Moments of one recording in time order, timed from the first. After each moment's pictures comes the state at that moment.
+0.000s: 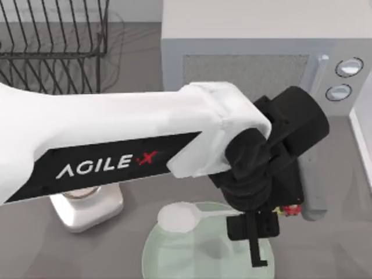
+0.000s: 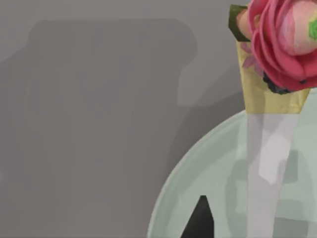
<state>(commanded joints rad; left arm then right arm) -1.04 1.89 1.42 -0.80 -0.05 0.54 0.00 0.00 0.00 0.00 0.00 0.00</state>
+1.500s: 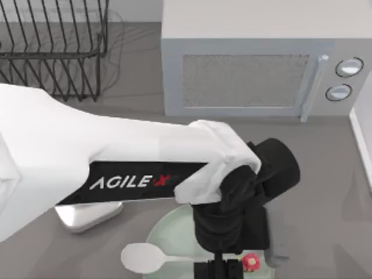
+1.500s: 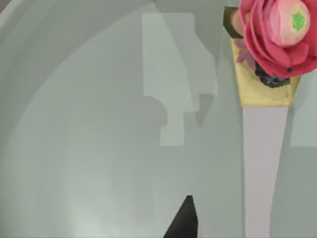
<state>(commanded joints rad) -1.04 1.96 1.28 -0.87 0.01 0.56 0.00 0.00 0.00 0.00 0.00 0.00</state>
